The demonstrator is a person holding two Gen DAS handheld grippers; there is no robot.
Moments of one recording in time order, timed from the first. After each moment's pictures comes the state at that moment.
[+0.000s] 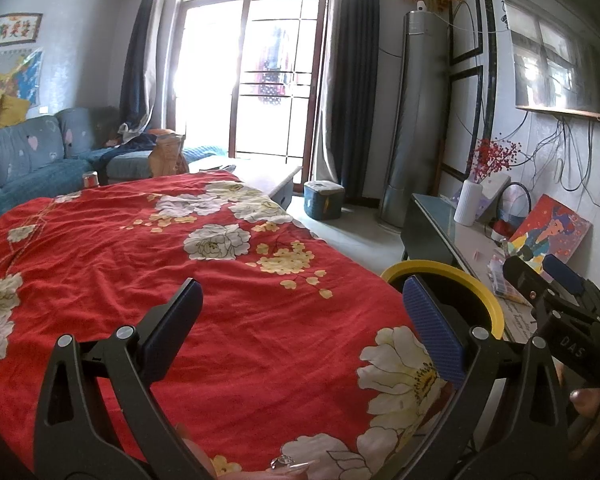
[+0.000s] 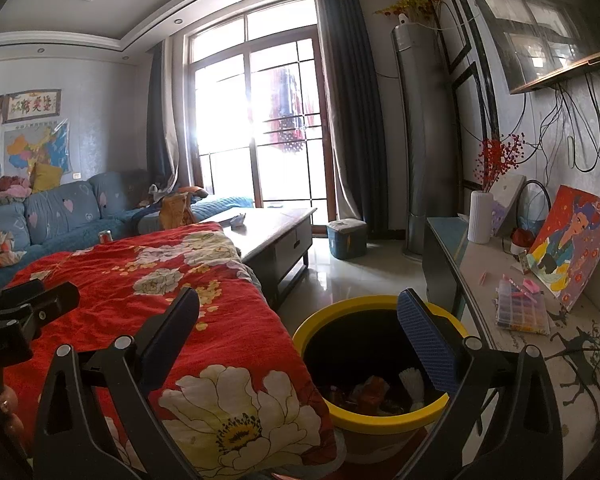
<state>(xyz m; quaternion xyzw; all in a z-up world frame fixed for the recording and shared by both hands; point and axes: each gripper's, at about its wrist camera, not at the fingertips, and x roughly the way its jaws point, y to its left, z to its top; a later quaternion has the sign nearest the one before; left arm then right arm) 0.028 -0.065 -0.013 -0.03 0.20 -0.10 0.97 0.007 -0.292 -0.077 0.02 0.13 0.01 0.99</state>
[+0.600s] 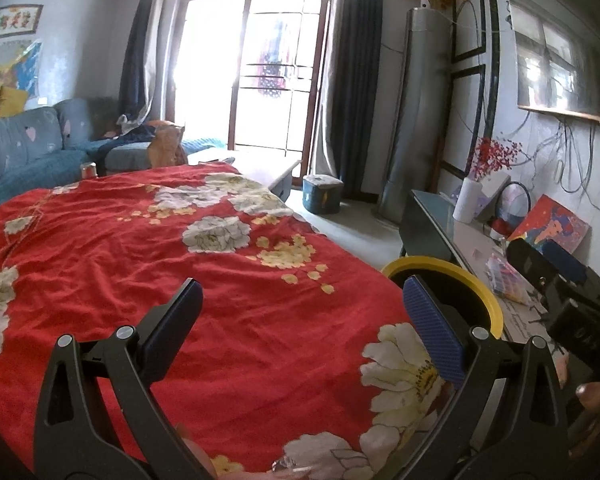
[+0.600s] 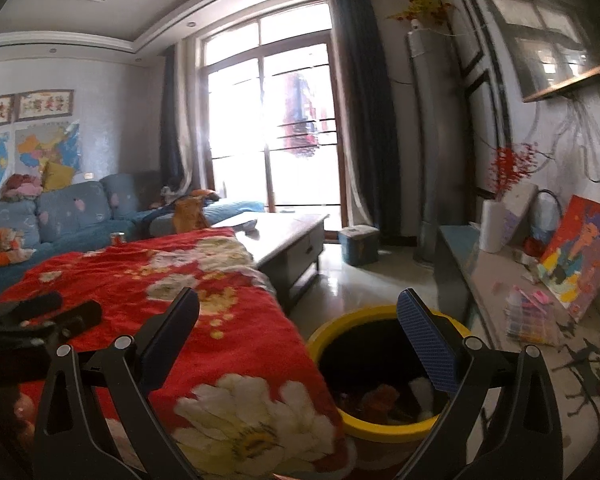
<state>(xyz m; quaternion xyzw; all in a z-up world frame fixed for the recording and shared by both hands) 0.029 -0.060 -0.016 -0.04 0.21 -0.10 0.97 0.011 -0.274 -0.069 0.01 0.12 0.04 0.99</state>
